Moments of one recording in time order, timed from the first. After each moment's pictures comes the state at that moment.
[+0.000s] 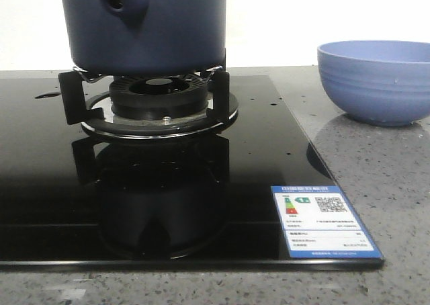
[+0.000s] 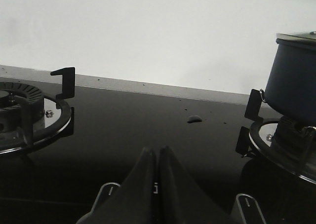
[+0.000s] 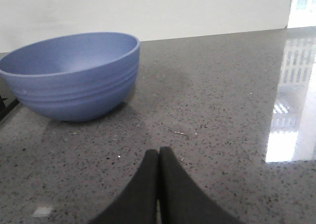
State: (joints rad) left arm -0.04 0.00 0.00 -0.09 0.06 -0.05; right arm -0.05 -0.01 0.01 -0.04 0.18 0.08
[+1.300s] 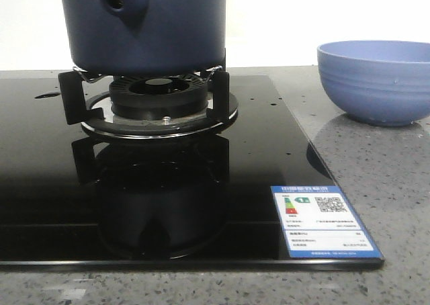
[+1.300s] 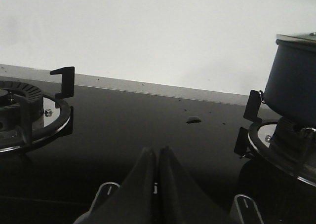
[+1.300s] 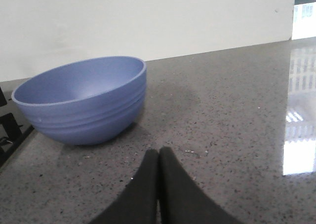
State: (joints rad) left arm -0.04 0.00 0.00 -0.11 0.06 -0.05; right arm -0.05 -0.01 0.01 0.06 0.11 0.08
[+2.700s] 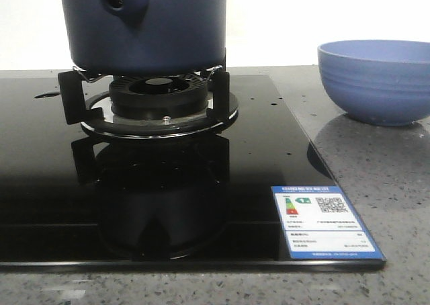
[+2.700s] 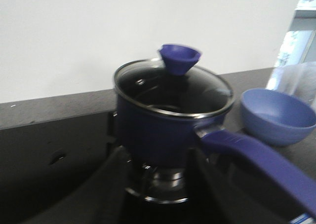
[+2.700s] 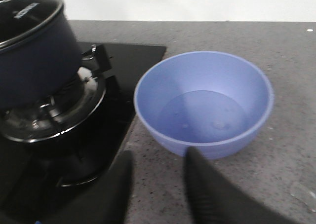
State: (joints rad) left arm -0.30 0.44 -0.63 -0.53 0.47 0.39; right arm 0.16 0.57 -0.61 0.32 0.51 -0.22
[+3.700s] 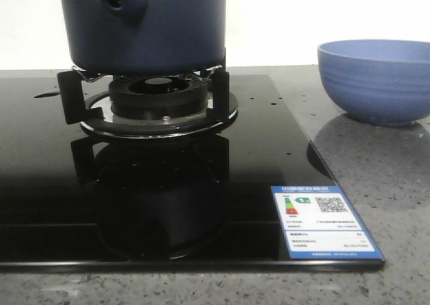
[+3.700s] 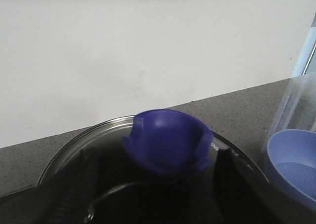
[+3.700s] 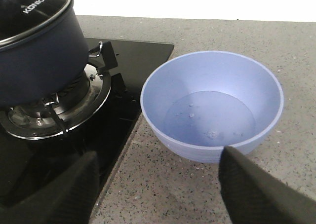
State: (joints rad) left arm -0.58 1.22 -0.93 -0.53 -0.06 0.42; right arm 0.18 0.59 -0.61 0.32 0.49 -0.22
